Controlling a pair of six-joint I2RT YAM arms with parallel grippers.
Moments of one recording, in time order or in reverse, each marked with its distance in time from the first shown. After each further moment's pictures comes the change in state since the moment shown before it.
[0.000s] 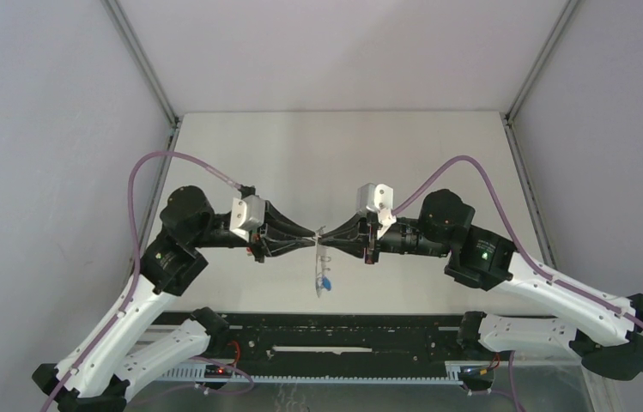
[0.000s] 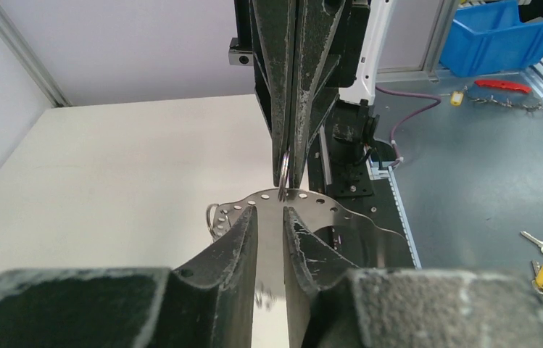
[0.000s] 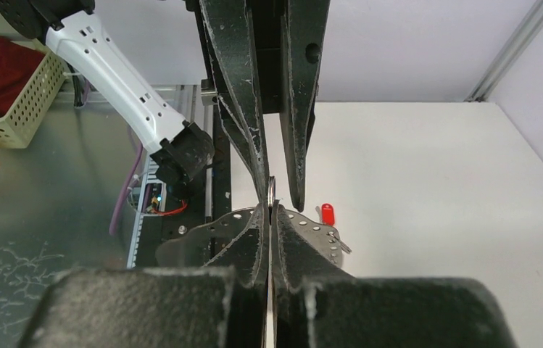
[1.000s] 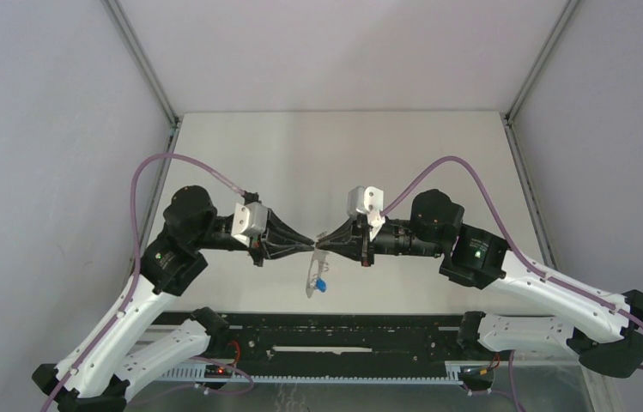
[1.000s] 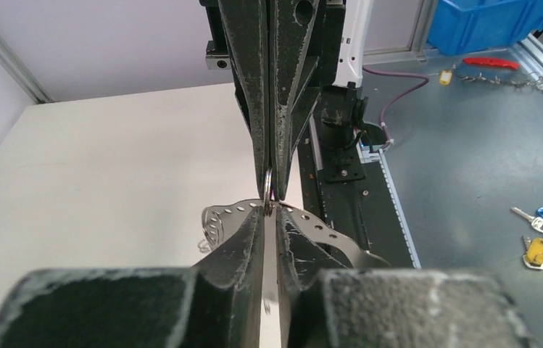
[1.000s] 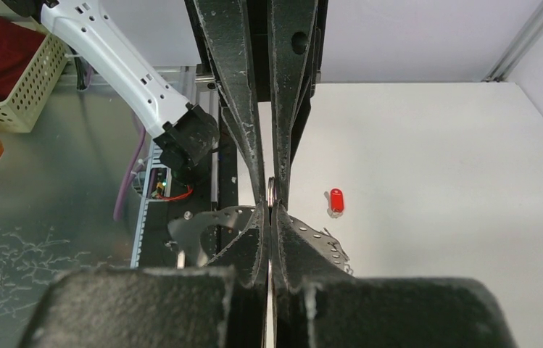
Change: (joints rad) left arm 0.000 0.000 0.002 -0.078 0.043 0.077; right arm 0.005 0.028 0.000 -0.035 -0.005 0.000
